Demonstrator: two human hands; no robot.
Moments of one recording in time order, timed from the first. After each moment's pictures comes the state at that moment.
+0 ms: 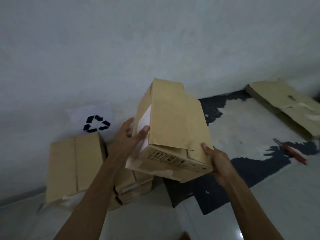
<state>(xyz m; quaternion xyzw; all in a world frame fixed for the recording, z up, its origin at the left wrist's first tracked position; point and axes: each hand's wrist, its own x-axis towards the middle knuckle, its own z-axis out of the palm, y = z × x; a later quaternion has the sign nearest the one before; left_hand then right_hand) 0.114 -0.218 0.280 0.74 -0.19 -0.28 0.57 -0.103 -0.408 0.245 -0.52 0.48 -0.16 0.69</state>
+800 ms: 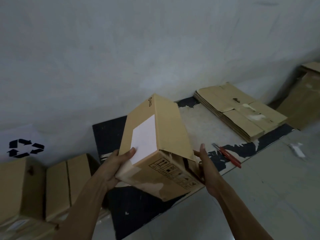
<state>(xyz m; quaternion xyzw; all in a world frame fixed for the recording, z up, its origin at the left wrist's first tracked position) -0.100 -0.443 0.276 0.59 -0.06 -0.50 0.63 -0.326 -0.629 0.248 -0.53 0.48 -0.13 0.69</state>
